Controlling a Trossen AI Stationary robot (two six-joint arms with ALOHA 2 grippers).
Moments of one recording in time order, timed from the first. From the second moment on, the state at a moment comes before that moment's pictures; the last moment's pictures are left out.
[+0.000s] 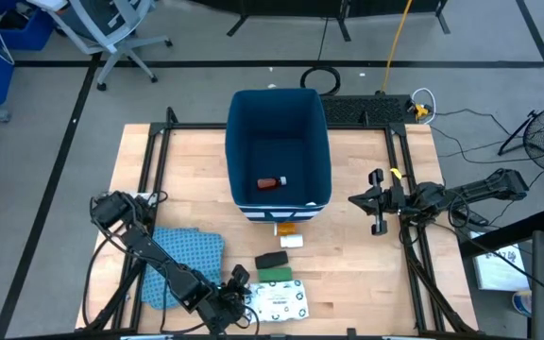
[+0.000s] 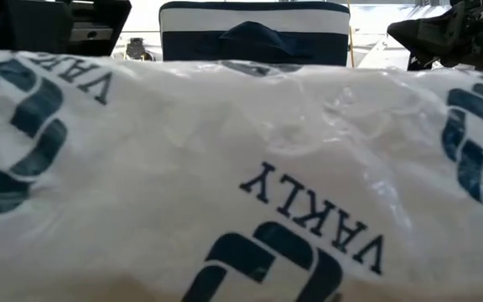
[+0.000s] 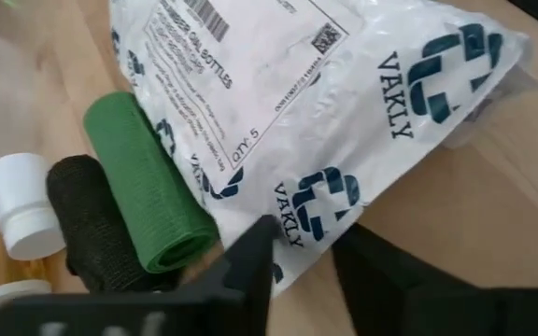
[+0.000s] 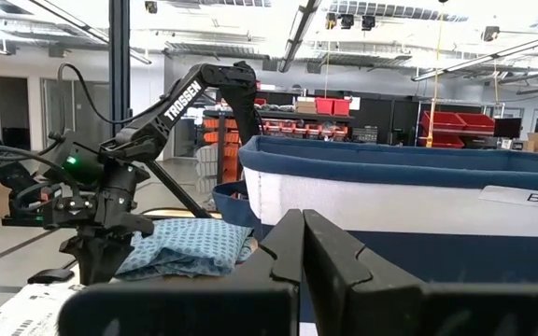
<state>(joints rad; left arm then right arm) -0.77 1.94 1.15 -0.23 -0.47 0.07 0.20 0.32 0.02 0.54 0.21 -0.09</state>
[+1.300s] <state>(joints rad) -0.84 0.68 0.74 -0.46 -0.50 -0.03 0.20 0.32 0.02 0.52 0.21 -0.12</state>
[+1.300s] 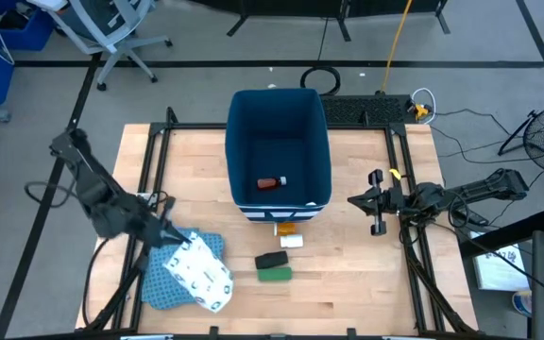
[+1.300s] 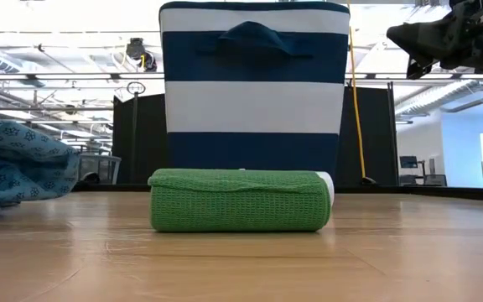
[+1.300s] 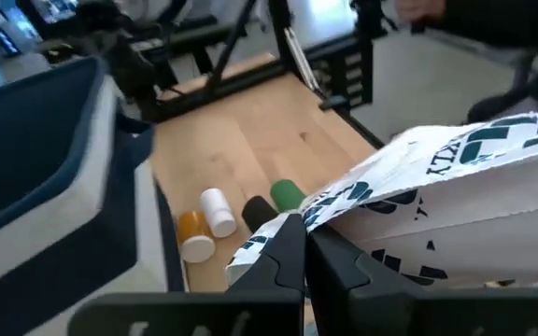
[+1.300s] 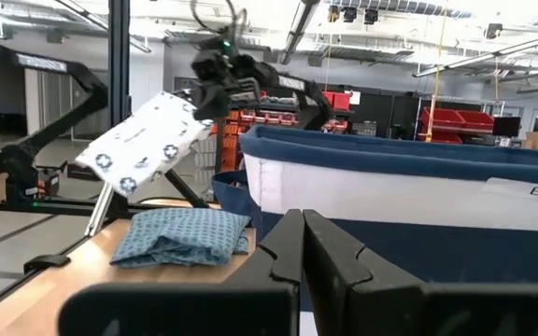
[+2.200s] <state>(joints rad) -0.76 0.09 0.64 -0.78 -0.86 -0.26 0.20 0.33 0.02 0.52 0.21 -0.12</state>
